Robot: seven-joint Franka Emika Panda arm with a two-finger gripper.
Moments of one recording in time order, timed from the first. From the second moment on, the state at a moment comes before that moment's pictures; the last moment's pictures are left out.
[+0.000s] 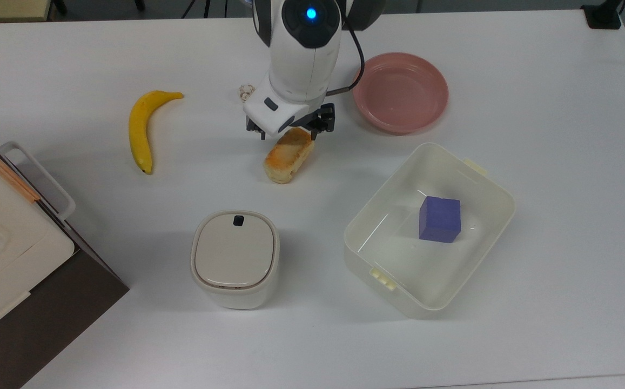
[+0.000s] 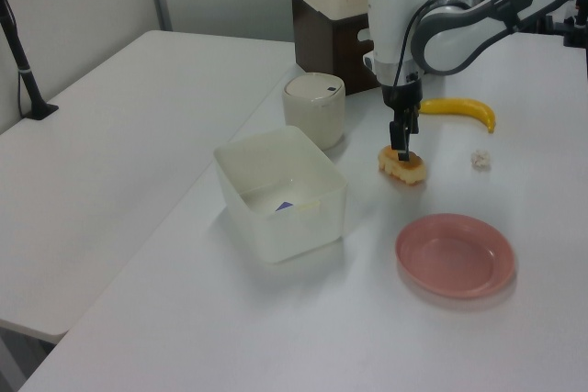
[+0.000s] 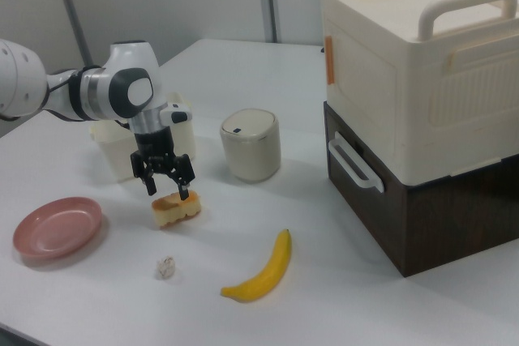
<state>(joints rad) 0.08 0.29 0.05 -1.84 -0.13 1.99 0.14</state>
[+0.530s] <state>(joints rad) 0.07 0.34 0.05 -1.84 -0.15 1.99 0.14</state>
